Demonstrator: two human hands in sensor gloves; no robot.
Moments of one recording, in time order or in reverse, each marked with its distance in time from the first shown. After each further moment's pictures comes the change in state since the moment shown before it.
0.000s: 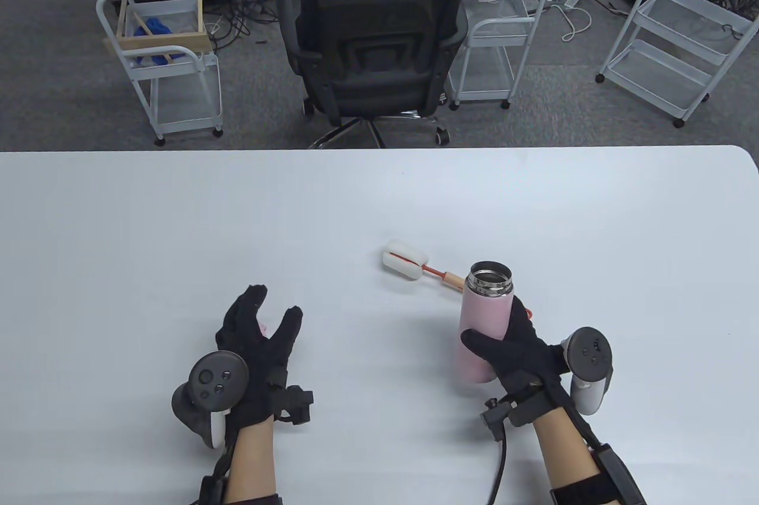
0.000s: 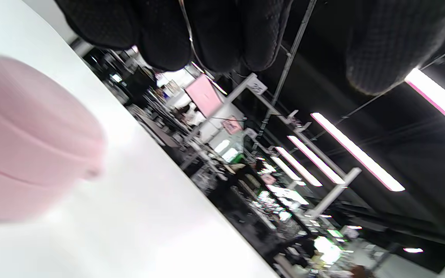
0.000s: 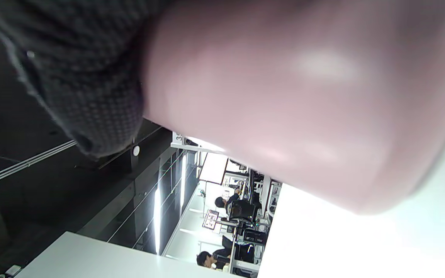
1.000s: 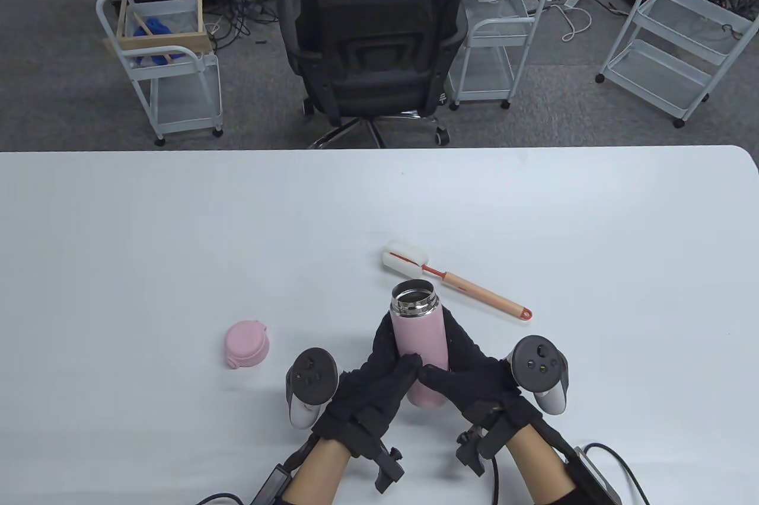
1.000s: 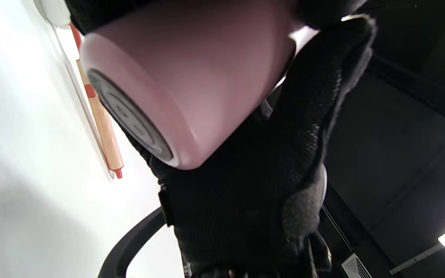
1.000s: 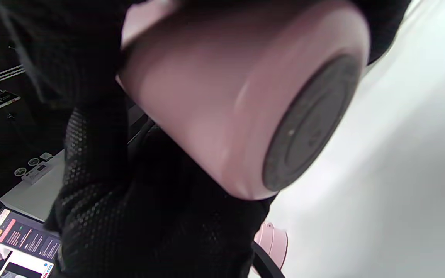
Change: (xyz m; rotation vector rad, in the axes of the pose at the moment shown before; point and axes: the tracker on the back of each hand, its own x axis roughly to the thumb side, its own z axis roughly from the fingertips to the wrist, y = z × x) left_hand 0.099 -0.098 0.065 -0.828 -0.446 0.780; right_hand 0.026 0.066 0.013 0.339 -0.115 0.140
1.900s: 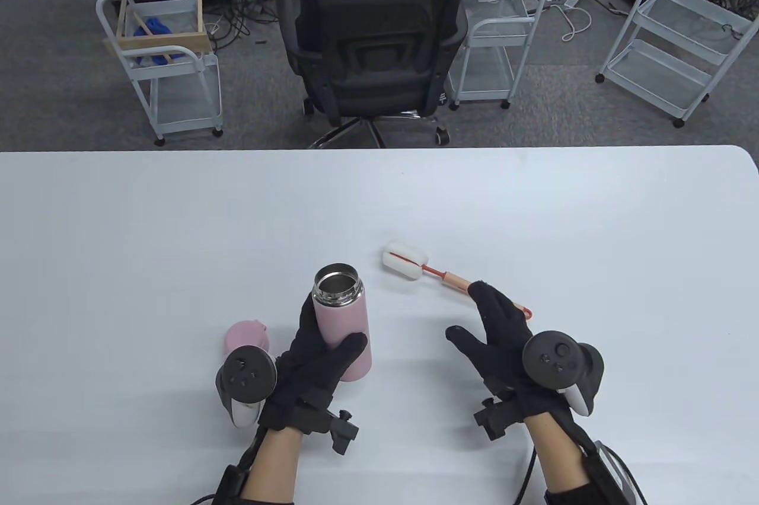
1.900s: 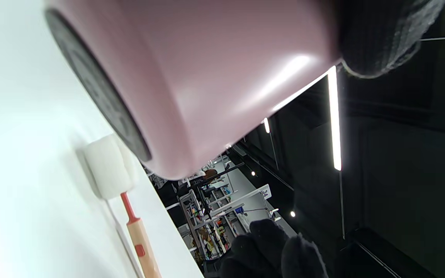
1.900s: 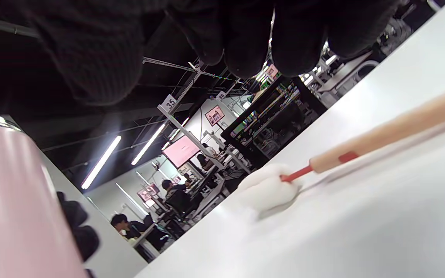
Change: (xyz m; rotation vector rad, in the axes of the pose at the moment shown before) left_hand 0.005 0.076 0.025 0.341 0.060 -0.220; right_hand 0.007 -0.040 0.007 -0.297 0.108 0.432
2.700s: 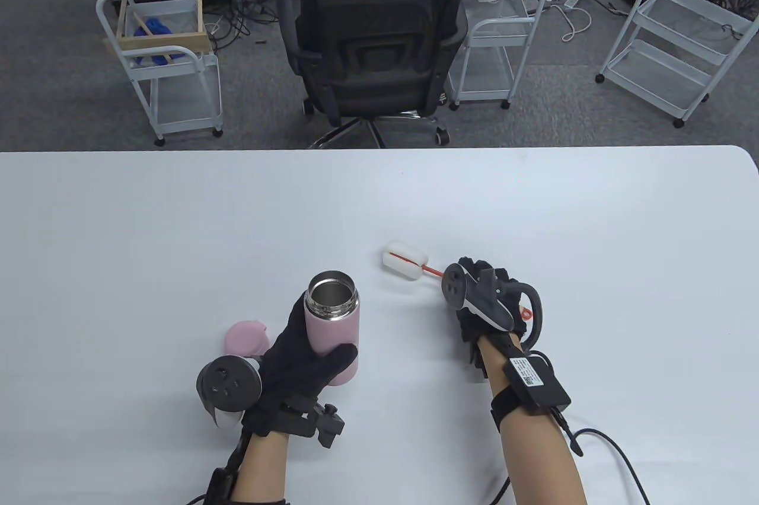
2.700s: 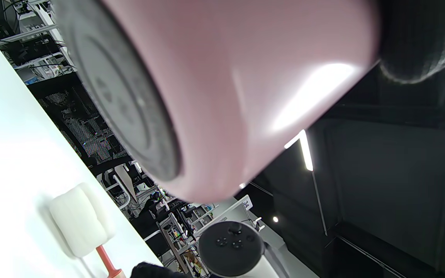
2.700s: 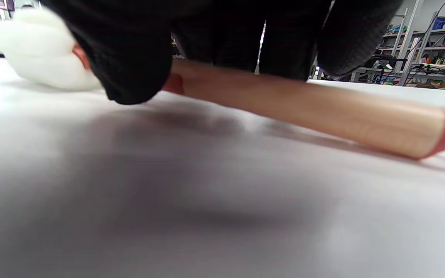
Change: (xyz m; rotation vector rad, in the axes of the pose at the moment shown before) left_hand 0.017 0.027 0.005 0.073 -0.171 -0.117; right_hand -0.030 0.072 -0.107 0.210 0.248 0.939
